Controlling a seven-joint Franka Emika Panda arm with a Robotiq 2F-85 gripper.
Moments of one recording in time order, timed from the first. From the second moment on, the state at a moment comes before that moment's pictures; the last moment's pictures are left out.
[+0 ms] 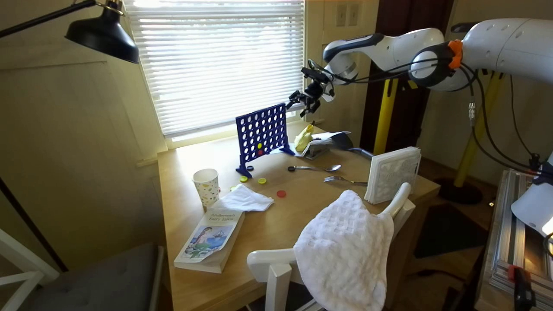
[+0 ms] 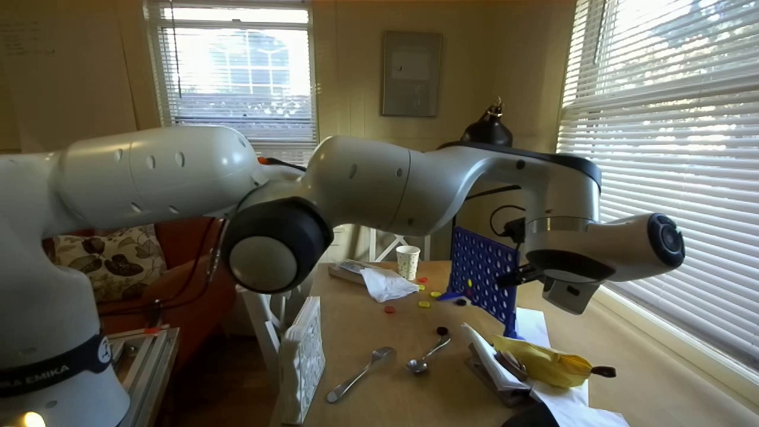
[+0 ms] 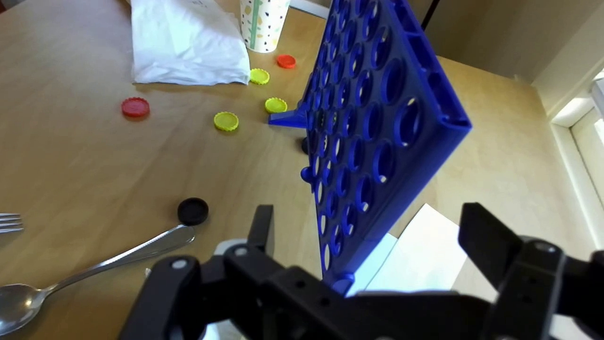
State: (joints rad) arm -0.38 1.40 0.23 -0.46 0.78 1.69 1.07
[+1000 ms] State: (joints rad) arm -0.31 1.41 0.26 -0.46 0.78 1.81 1.10
